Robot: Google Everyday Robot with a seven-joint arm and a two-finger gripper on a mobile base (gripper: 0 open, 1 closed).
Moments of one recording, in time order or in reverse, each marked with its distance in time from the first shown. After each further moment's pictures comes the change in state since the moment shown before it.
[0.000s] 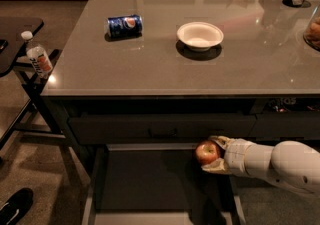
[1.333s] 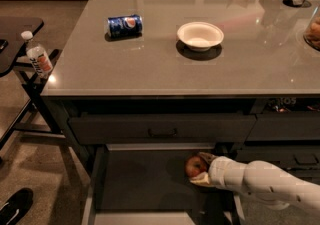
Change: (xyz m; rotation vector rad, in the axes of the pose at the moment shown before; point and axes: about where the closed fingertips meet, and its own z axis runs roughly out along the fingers) arm 0.054 0.051 0.093 -0.019 0.002 0.112
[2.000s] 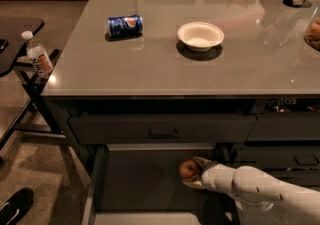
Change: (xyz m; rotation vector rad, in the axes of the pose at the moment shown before) arm 0.029 0.012 0.058 0.005 -0.032 0.093
